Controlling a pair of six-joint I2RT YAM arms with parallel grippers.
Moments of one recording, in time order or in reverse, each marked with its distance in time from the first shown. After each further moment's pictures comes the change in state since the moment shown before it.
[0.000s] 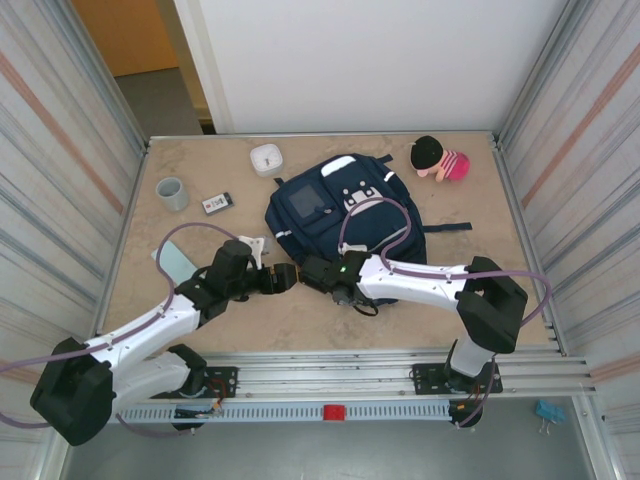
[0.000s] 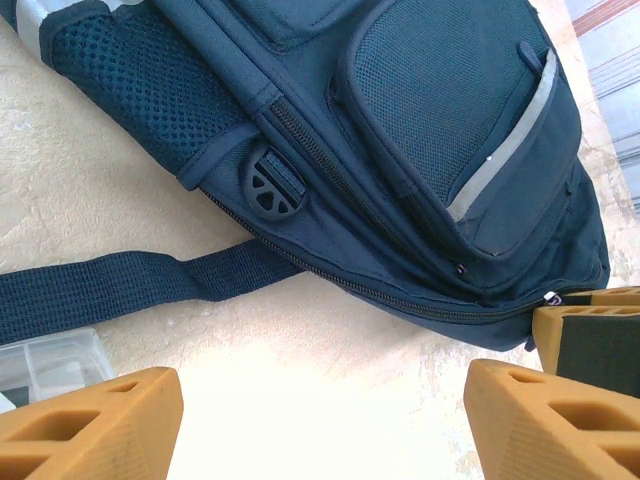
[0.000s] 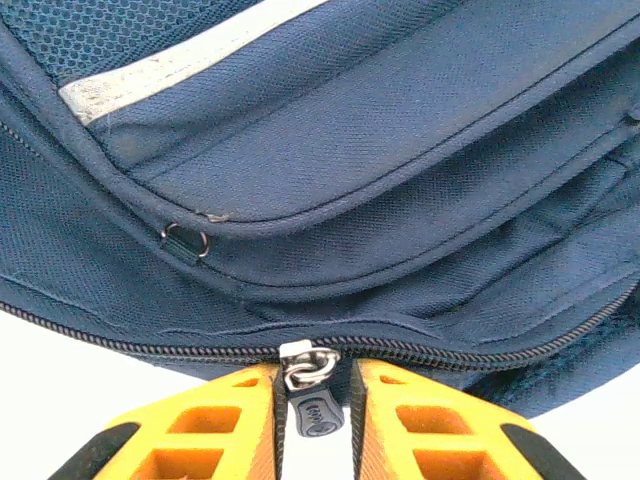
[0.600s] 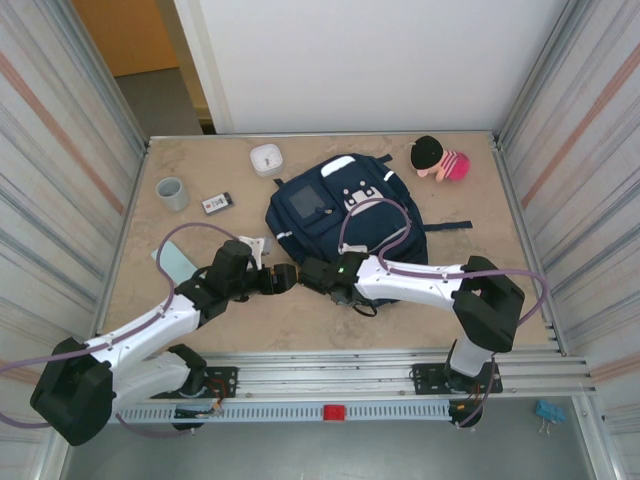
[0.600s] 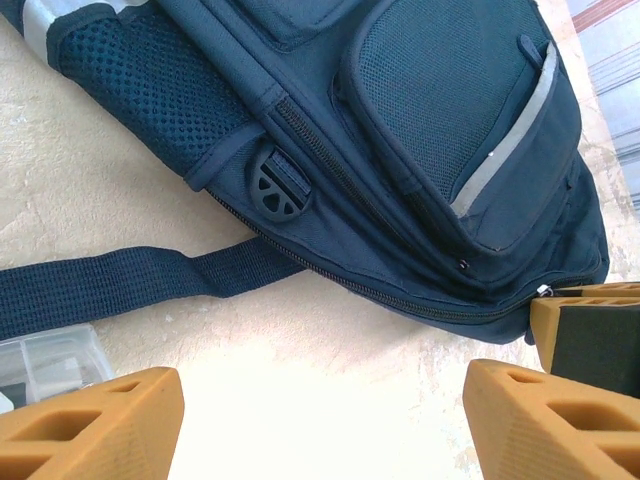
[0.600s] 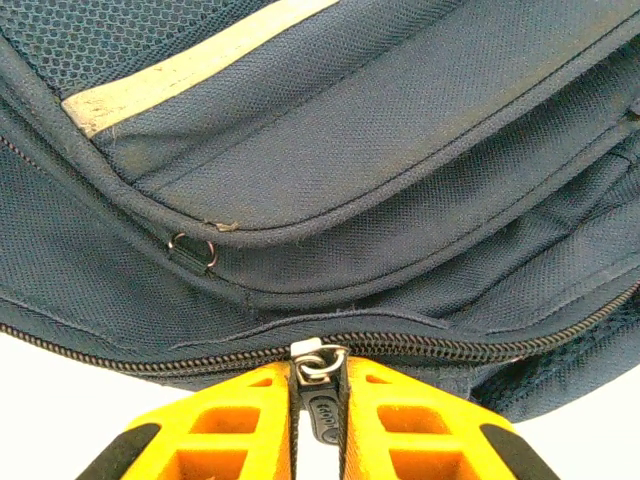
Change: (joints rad) left arm 0.000 0.000 0.000 -0.006 0.006 0.001; right arm 0.002 0.015 -0.001 0.008 0.012 0.013
